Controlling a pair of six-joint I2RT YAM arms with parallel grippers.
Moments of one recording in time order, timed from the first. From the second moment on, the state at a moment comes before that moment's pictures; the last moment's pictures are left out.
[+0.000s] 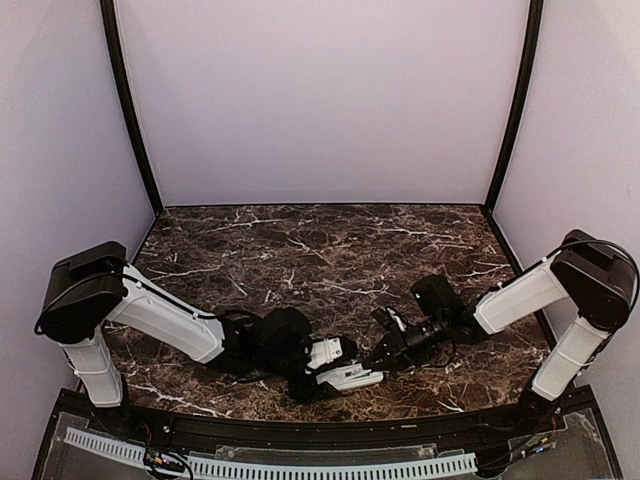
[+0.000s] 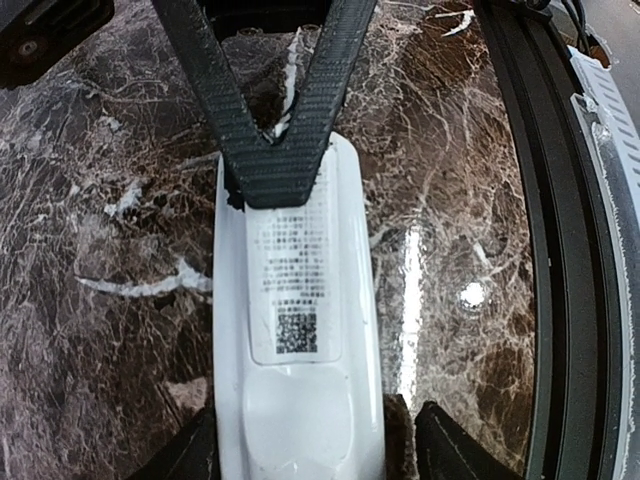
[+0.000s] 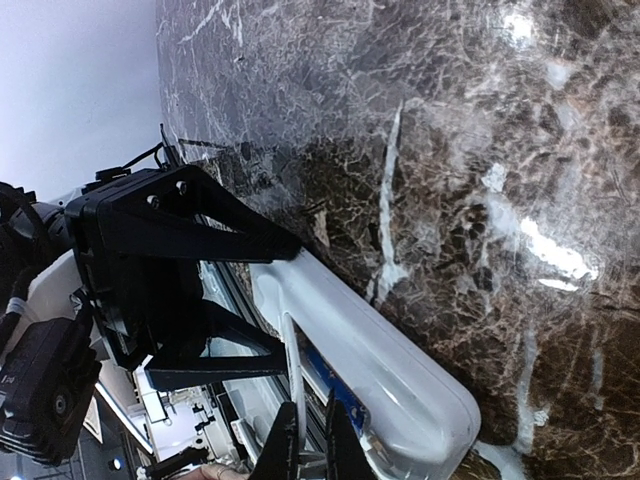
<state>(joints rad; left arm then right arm) -1.18 1.81 0.80 0.21 0.22 0.12 0.77 1.64 0.53 0.26 -0.85 0.88</state>
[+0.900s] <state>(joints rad) -1.17 1.91 0.91 0.32 0.27 0.16 0.78 1.64 0.53 0.28 -0.83 0.89</state>
